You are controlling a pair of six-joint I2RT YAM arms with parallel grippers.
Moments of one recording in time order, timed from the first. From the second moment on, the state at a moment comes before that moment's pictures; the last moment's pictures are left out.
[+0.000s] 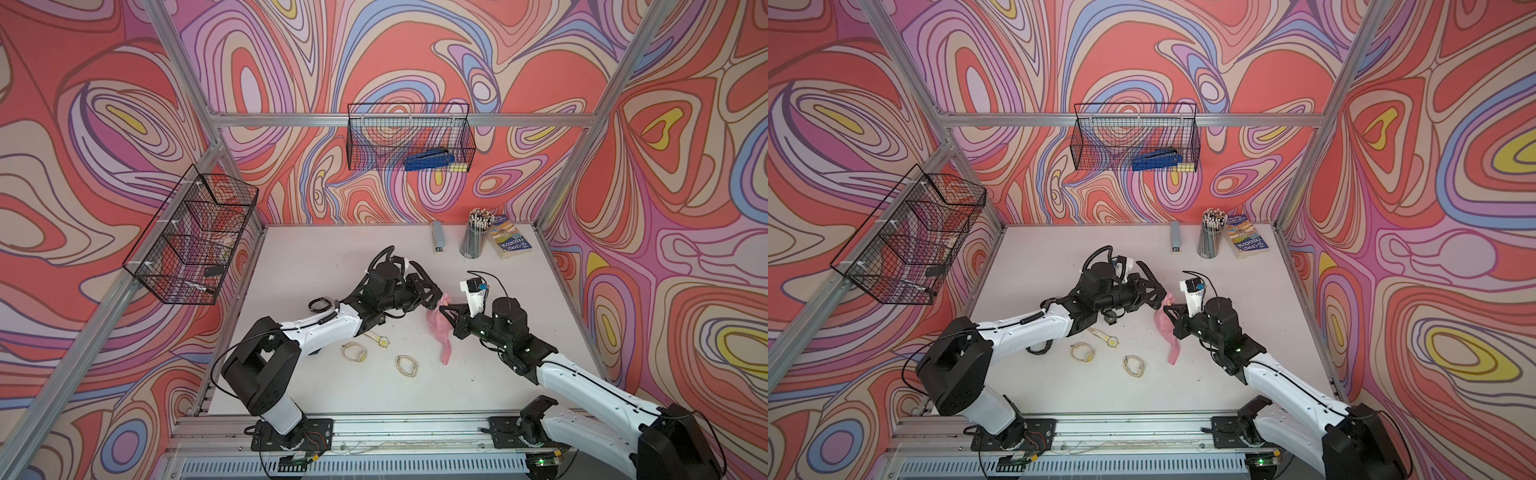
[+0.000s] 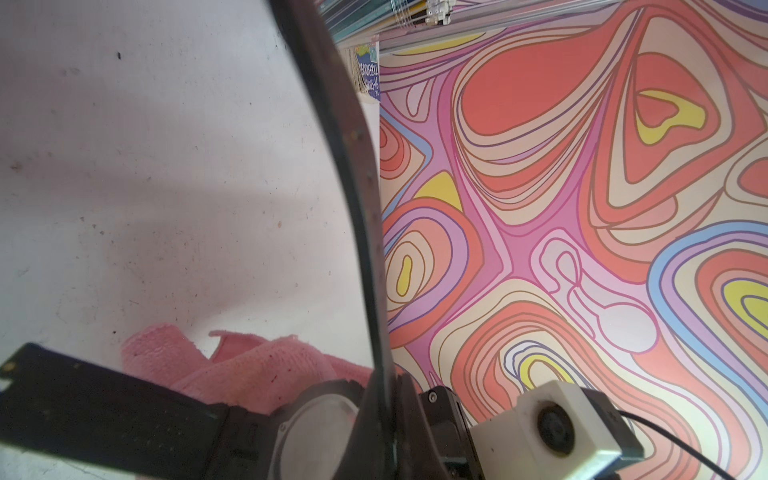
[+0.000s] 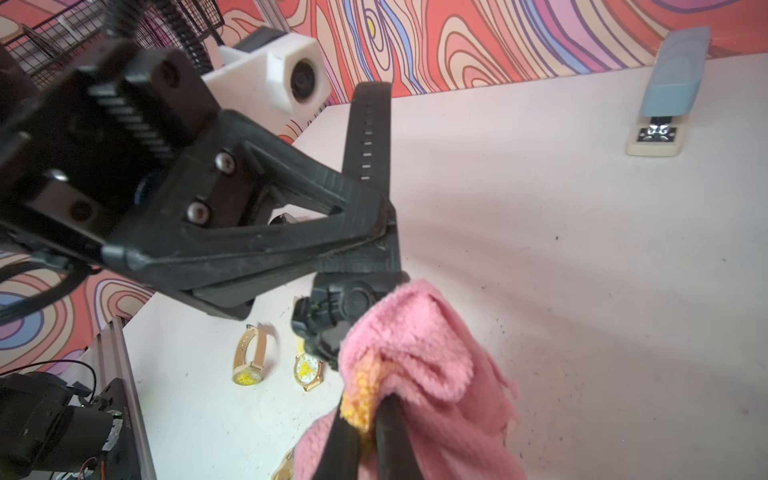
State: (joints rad) left arm -0.73 1.62 0.98 0.33 0.38 -1.32; right arm 0.51 1.00 0.45 0.22 -0.31 0.32
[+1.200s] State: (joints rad) left arm -0.74 1.66 1.05 0.36 0.36 -1.34; right arm 0.60 1.03 0.51 0.22 -0.13 0.35
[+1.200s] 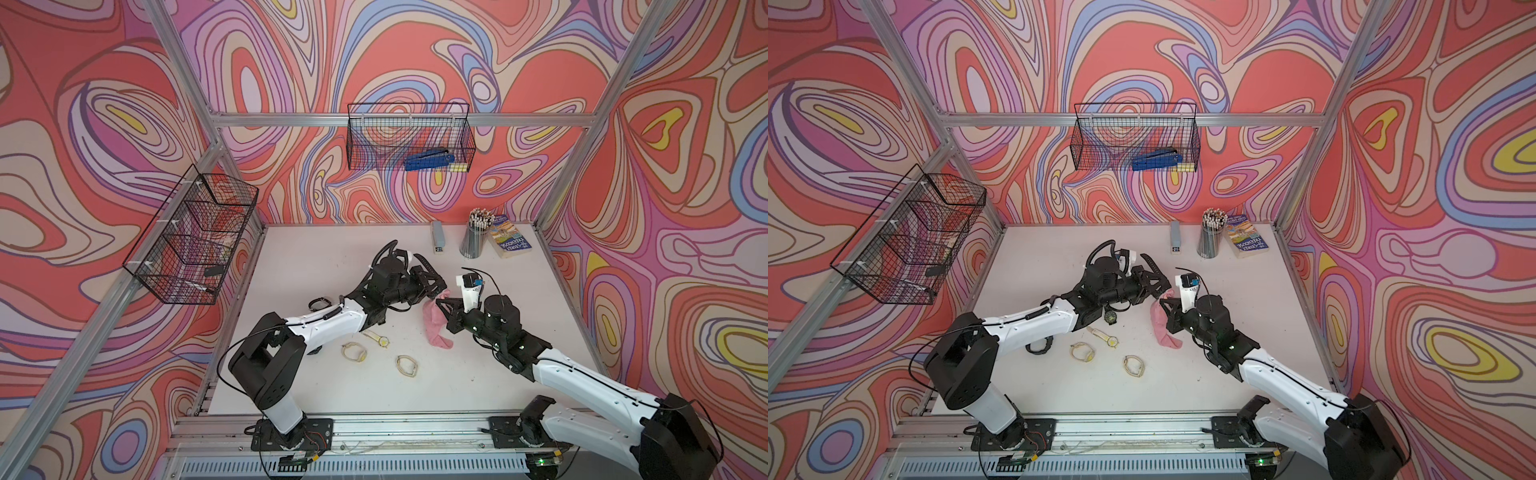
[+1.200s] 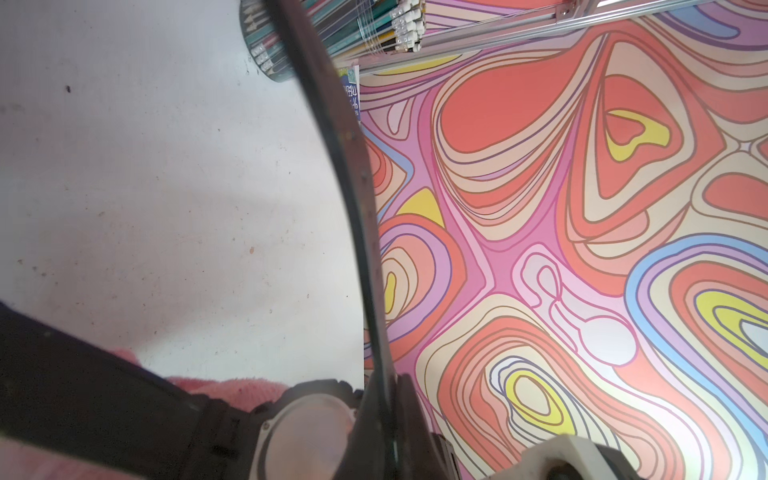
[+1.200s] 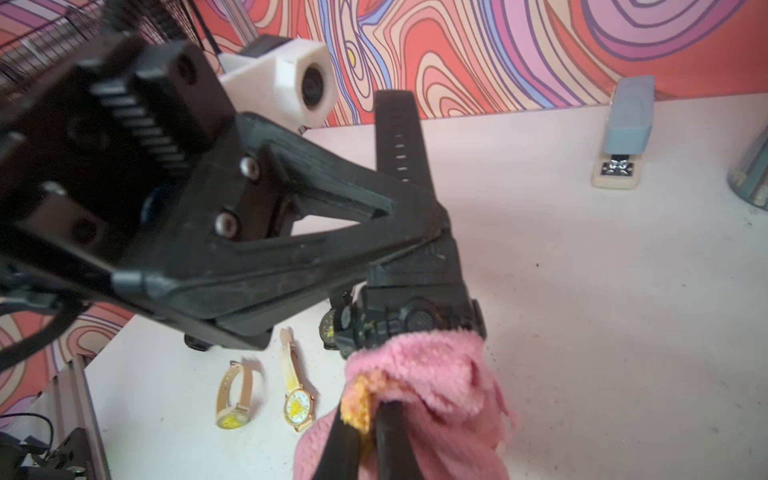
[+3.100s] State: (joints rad) left arm -0.77 1.74 1.06 0.51 0.38 -1.46; right arm 0.62 0.85 0.46 0.15 0.08 0.30
